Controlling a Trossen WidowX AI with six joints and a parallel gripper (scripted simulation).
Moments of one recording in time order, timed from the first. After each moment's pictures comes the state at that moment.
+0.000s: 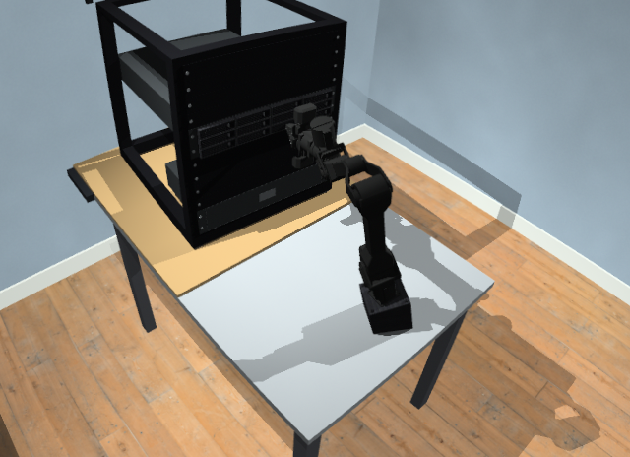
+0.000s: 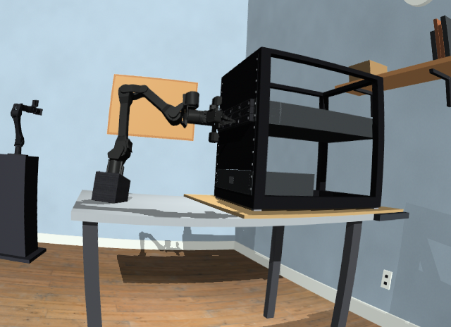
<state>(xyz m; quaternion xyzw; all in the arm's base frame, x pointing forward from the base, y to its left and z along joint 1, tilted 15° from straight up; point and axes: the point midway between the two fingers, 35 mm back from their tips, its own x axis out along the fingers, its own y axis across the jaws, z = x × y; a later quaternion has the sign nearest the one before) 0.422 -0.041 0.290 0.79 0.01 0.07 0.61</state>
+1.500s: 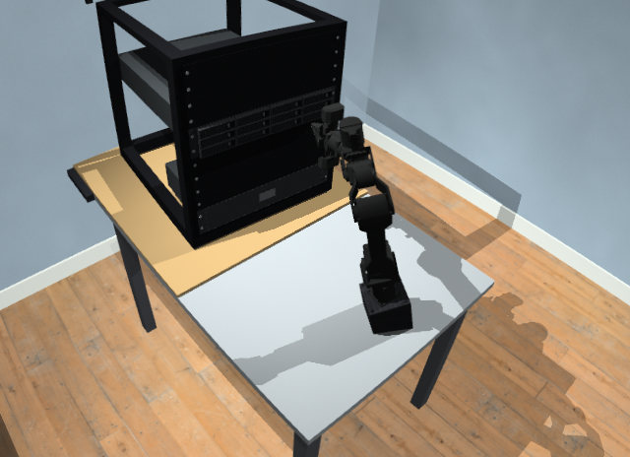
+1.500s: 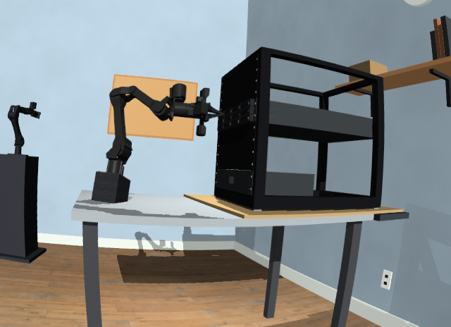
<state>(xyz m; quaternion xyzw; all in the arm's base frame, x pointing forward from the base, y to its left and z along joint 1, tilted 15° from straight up) 0.364 -0.093 0.291 0.79 0.01 0.07 0.61</state>
